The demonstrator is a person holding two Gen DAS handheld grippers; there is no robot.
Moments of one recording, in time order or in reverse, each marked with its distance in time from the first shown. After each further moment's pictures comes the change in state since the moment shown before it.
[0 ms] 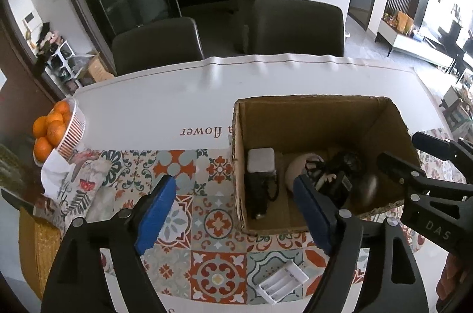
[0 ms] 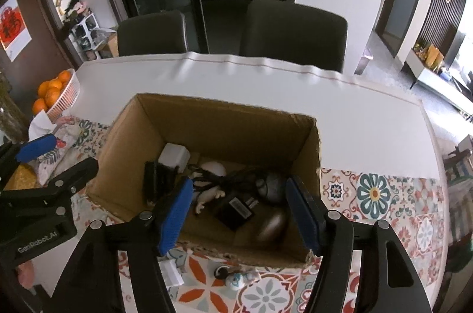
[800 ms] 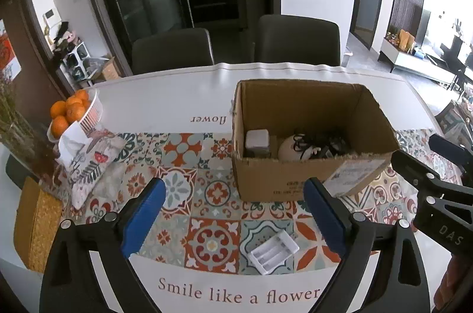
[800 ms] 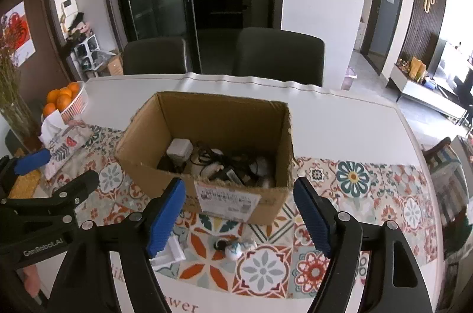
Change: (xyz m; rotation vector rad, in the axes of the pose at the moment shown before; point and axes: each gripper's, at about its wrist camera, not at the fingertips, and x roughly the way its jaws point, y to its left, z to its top) left arm -0.057 -0.010 -0.074 -0.056 -0.099 0.034; right arm -0.069 0.002 -0.070 0.025 -0.155 -0.045
